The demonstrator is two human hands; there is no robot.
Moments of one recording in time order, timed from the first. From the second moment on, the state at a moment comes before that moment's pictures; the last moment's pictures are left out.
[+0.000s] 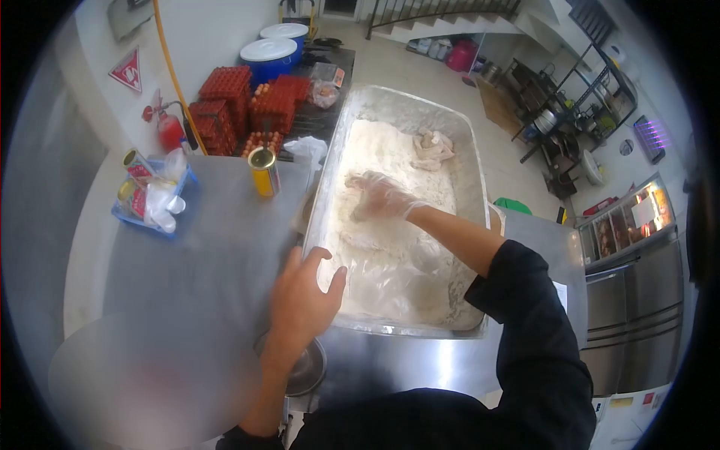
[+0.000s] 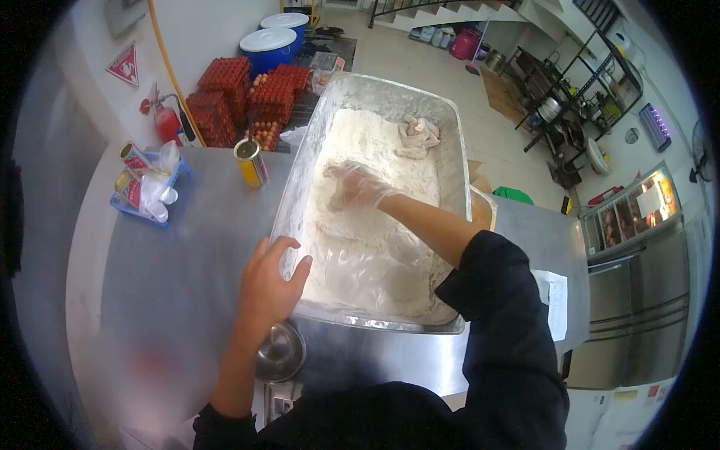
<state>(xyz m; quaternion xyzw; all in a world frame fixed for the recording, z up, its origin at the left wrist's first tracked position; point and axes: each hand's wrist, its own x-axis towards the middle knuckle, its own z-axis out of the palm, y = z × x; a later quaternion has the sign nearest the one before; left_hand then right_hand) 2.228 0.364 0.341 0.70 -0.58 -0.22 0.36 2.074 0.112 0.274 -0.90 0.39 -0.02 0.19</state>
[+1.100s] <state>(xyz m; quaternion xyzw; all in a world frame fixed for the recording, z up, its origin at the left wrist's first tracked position) 2.228 0.364 0.334 0.69 -0.60 -0.19 0.36 2.025 0.141 0.315 -0.90 0.37 0.20 0.12</state>
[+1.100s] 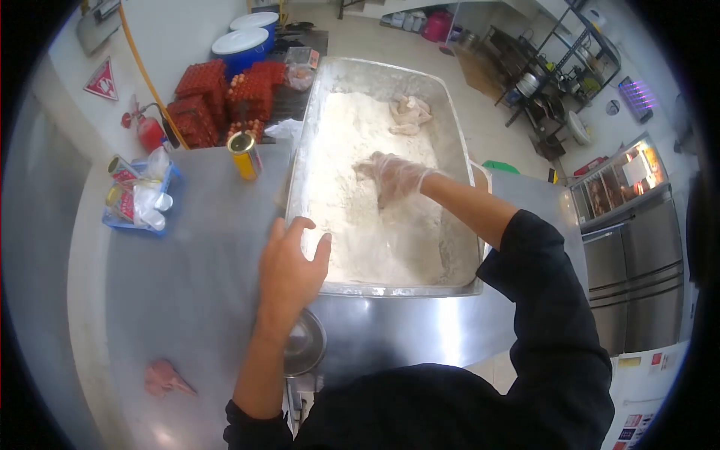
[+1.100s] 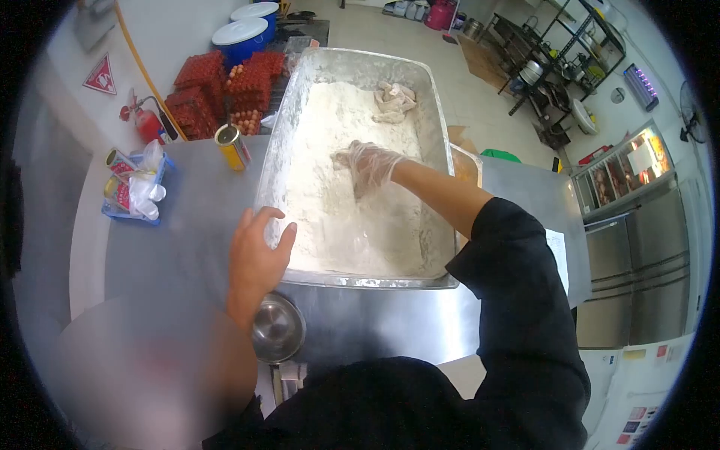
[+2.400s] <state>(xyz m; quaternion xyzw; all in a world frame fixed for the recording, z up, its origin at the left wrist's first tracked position) 2.247 0.332 0.398 0.52 -0.80 -0.18 0.24 1.984 0.092 0.355 -0.92 0.38 0.02 0.14</state>
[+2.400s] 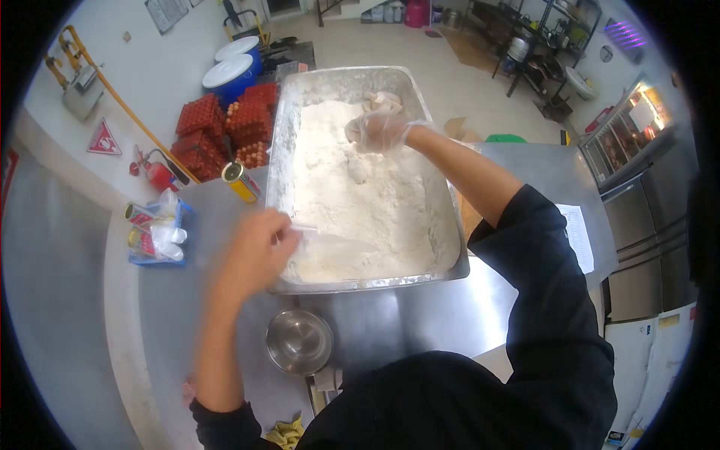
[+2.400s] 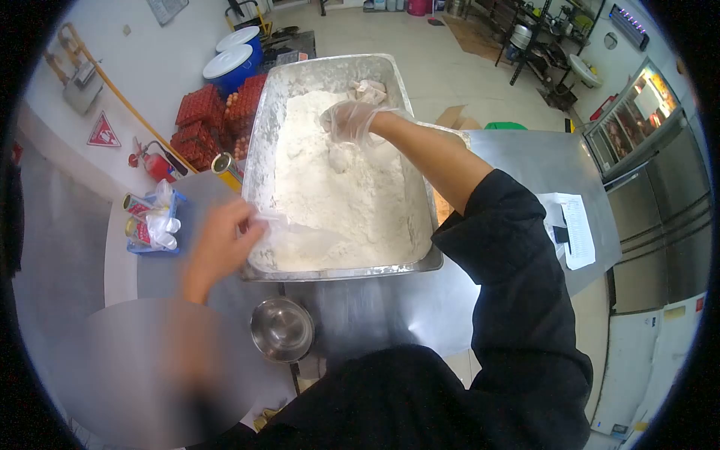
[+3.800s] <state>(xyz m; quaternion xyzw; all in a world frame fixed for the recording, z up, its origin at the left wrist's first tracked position) 2.201 0.374 0.344 0.57 -0.75 -0.13 0.31 1.983 0.000 0.361 -0.85 0.52 -0.01 0.08</state>
